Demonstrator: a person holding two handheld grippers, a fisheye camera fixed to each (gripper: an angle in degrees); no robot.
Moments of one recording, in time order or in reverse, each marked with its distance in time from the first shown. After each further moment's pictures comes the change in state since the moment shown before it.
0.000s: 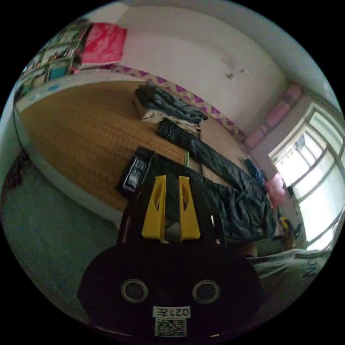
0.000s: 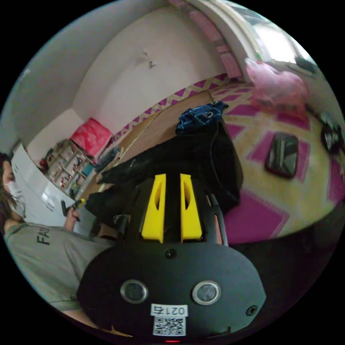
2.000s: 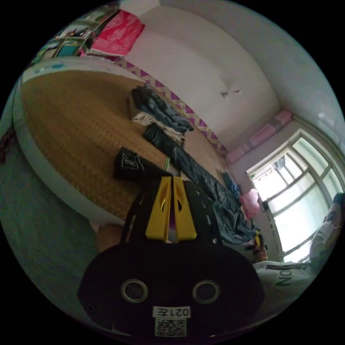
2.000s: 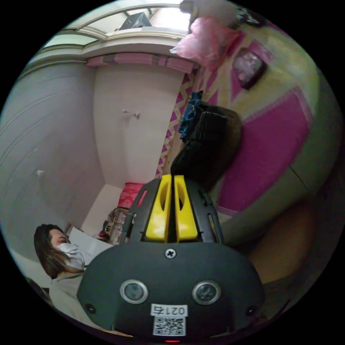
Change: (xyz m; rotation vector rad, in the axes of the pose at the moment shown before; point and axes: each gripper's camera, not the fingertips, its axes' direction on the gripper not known) left arm -0.022 -0.053 -0.007 0.054 0.185 -0.093; right arm 0.109 0.066 0.059 0.256 -0.445 0.559
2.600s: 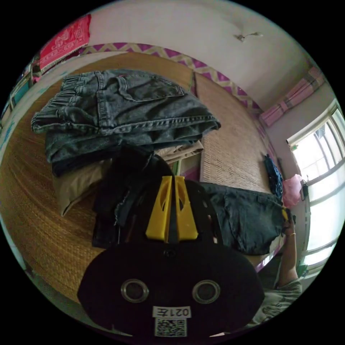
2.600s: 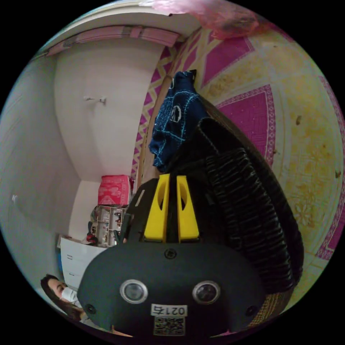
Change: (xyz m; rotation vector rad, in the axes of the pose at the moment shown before) left arm 0.092 -0.258 0.315 -0.365 -0.269 0.173; right arm -0.043 -0.266 0.214 -0.202 0.192 0.071
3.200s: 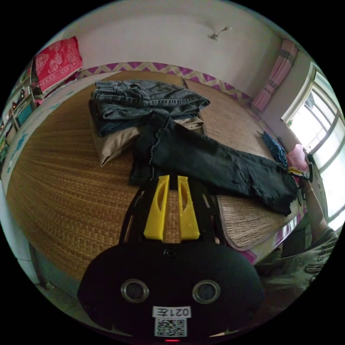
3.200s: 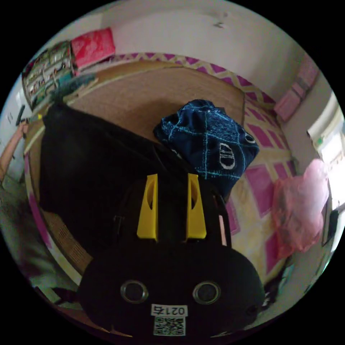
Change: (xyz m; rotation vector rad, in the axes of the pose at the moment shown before) left arm -0.019 0.041 -0.028 0.089 -0.087 0.159; right arm -0.250 0.003 0.094 -0.364 0.825 -1.115
